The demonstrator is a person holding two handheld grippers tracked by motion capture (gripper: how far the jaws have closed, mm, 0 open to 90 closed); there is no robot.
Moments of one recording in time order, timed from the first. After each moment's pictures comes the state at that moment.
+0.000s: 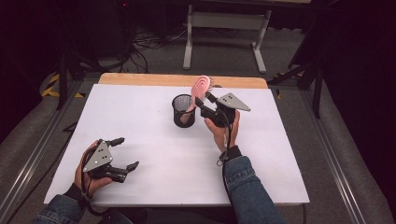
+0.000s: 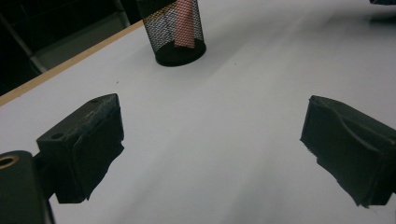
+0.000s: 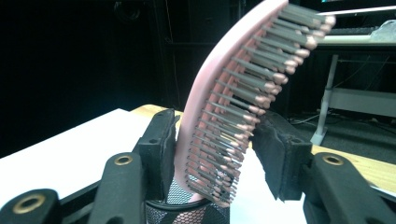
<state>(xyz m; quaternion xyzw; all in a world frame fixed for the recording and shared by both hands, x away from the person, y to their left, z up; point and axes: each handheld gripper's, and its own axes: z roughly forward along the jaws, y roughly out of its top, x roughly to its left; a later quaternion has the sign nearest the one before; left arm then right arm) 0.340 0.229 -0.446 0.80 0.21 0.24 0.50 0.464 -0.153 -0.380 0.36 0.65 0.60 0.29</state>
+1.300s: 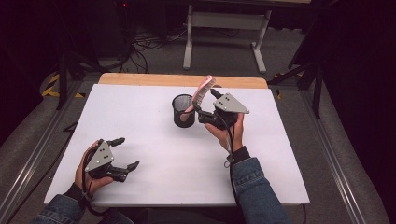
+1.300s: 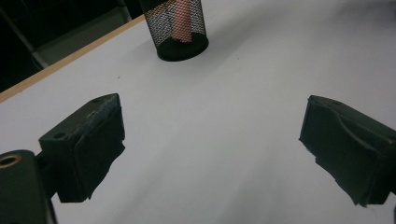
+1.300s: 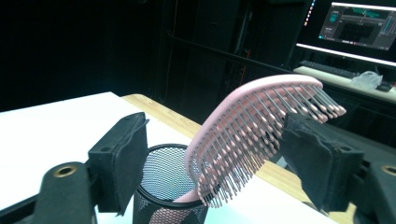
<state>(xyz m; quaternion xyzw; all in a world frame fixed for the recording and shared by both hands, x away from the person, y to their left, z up) 0.342 0.228 -0.447 0.81 0.21 0.25 0.49 0.441 -0.150 -0.355 0.28 0.70 0.55 0.37</state>
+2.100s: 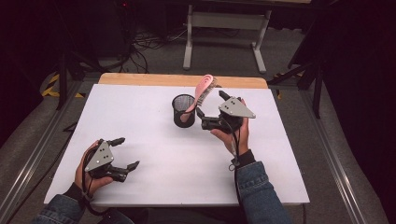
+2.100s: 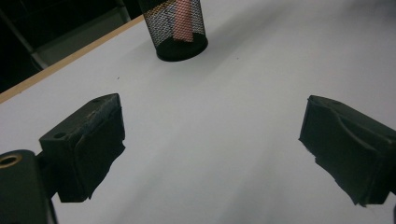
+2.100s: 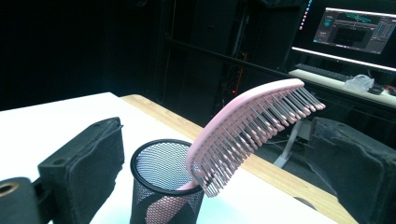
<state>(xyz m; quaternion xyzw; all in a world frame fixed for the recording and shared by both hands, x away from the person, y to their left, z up) 0.342 0.228 -0.446 0.81 0.21 0.25 0.49 0.428 -0.162 -0.354 0.28 0.69 0.55 0.37</state>
